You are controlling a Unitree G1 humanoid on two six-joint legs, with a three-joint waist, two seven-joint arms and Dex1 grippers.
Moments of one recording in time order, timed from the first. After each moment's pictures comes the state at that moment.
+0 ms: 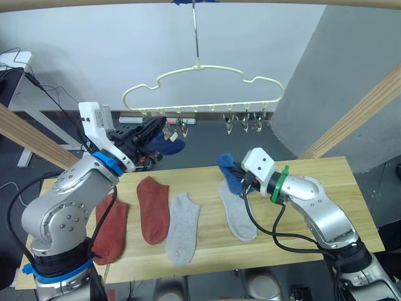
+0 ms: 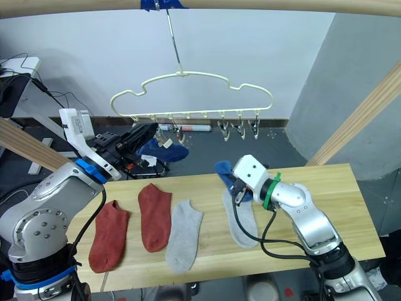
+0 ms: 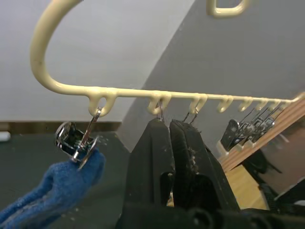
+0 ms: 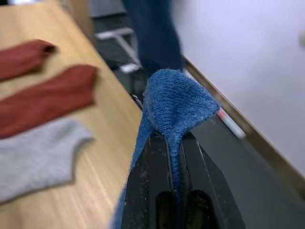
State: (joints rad) left arm -0.36 0.49 0.36 -0.54 -0.97 0.91 -0.21; right arm -0.41 -0.46 0.33 -0.37 0.10 0.48 0.68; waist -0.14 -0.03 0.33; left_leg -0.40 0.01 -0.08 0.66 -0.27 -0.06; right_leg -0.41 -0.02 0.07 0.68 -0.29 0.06
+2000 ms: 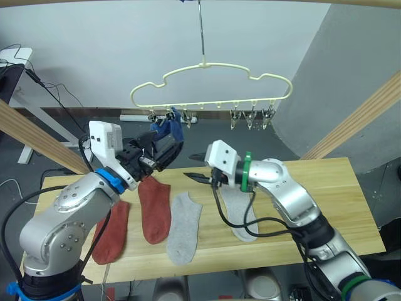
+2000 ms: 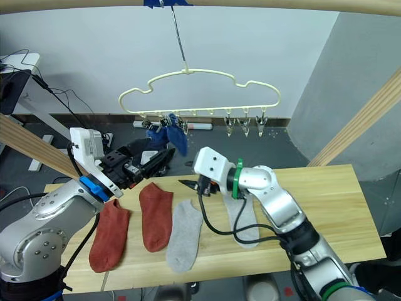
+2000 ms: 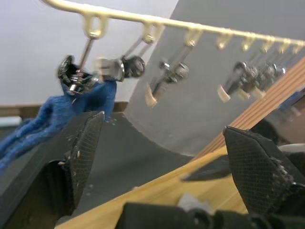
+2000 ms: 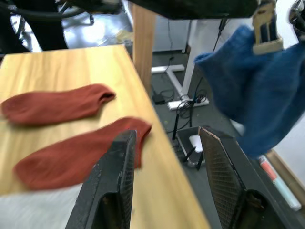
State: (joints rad) left arm -0.17 0.59 0.23 -0.64 -0.81 0.69 -0.26; right arm -0.53 -0.34 0.40 -0.29 0.11 0.45 0.81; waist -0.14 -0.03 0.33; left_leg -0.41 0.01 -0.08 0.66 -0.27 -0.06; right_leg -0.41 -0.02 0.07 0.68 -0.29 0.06
